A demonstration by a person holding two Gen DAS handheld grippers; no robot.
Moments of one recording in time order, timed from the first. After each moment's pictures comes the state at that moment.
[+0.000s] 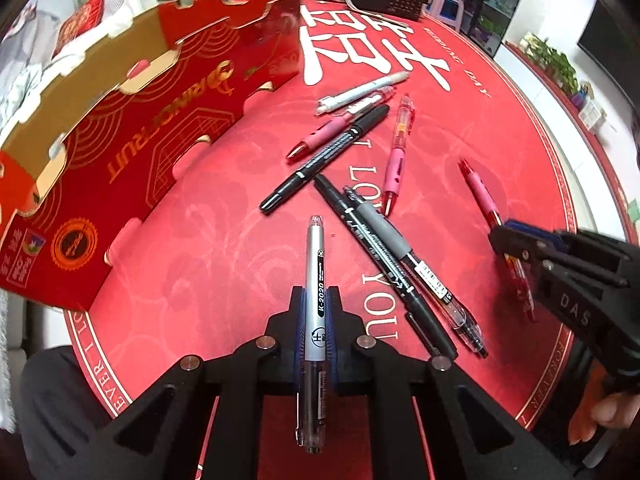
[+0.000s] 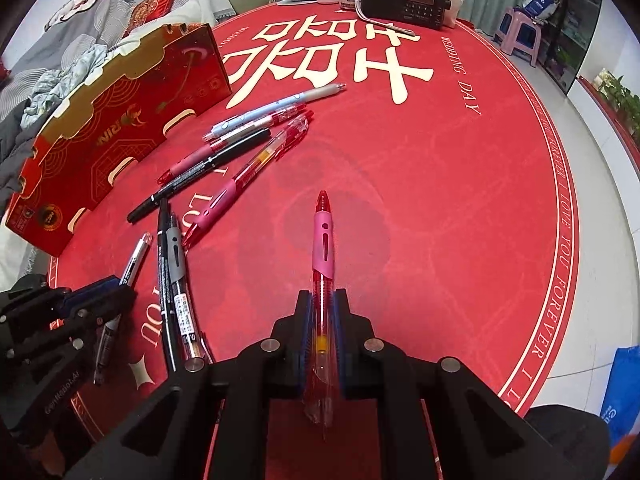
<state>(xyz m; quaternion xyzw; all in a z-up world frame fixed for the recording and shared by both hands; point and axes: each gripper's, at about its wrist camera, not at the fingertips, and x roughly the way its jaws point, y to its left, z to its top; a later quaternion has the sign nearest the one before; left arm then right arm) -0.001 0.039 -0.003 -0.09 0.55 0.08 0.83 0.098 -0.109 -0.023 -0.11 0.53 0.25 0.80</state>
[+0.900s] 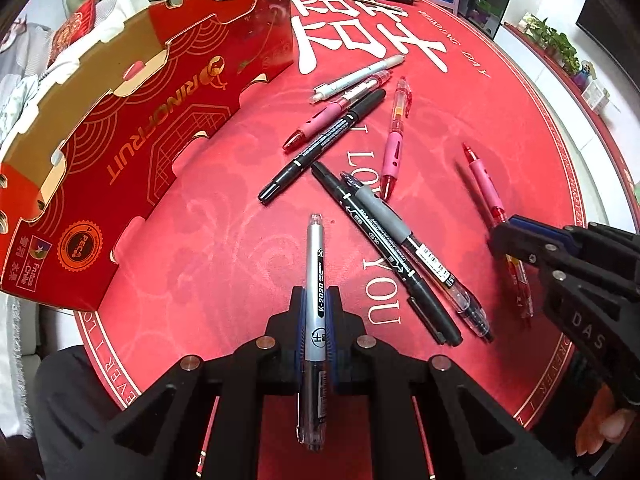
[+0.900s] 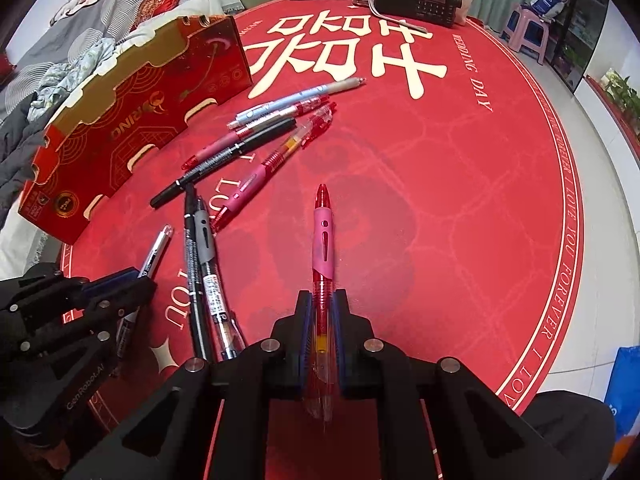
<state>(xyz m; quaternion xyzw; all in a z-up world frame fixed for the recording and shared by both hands) -0.004 0.032 -0.005 -0.06 0.57 0.08 0.82 0.086 -0.102 -0.013 -0.11 0.54 0.26 0.79</state>
